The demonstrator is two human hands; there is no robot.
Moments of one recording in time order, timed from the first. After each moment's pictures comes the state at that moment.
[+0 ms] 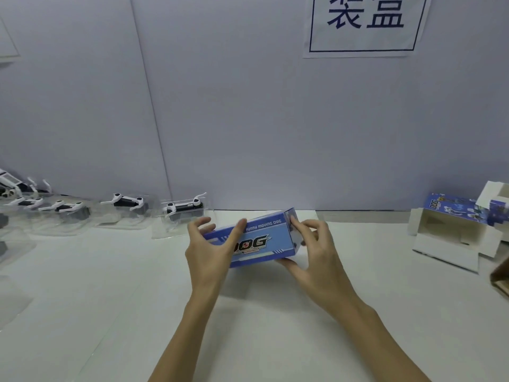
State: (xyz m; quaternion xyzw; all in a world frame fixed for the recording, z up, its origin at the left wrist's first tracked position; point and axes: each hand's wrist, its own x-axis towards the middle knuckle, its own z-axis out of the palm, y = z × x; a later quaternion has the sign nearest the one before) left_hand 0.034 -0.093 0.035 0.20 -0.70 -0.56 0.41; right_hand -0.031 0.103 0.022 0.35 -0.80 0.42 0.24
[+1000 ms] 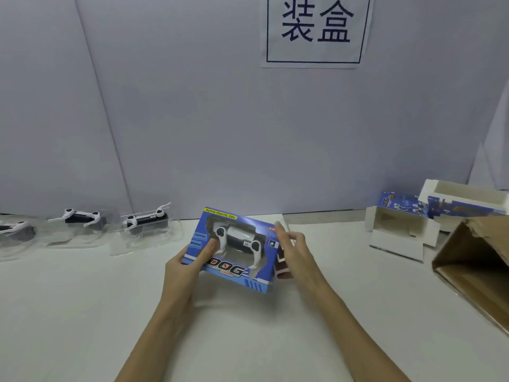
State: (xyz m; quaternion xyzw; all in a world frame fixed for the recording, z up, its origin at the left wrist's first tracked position) left_hand 0.014 -0.100 0.004 0.09 -0.64 -0.72 0.25; right_hand -0.048 0.120 0.036 0.09 -0.75 0.65 -0.07
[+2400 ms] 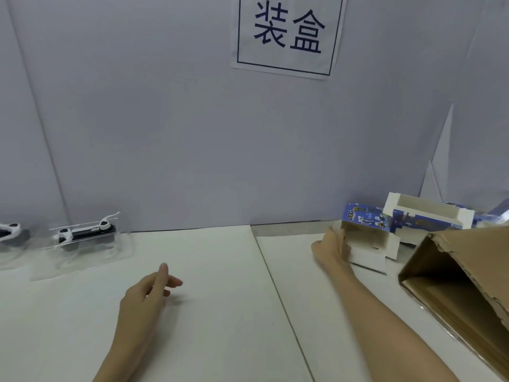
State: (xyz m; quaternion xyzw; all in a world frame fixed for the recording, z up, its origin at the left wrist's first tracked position) left_hand -0.010 -0.101 -0.025 0.14 -0.75 -0.59 0.27; right_hand -0.235 0.238 -0.004 -0.15 -0.95 0.25 0.15
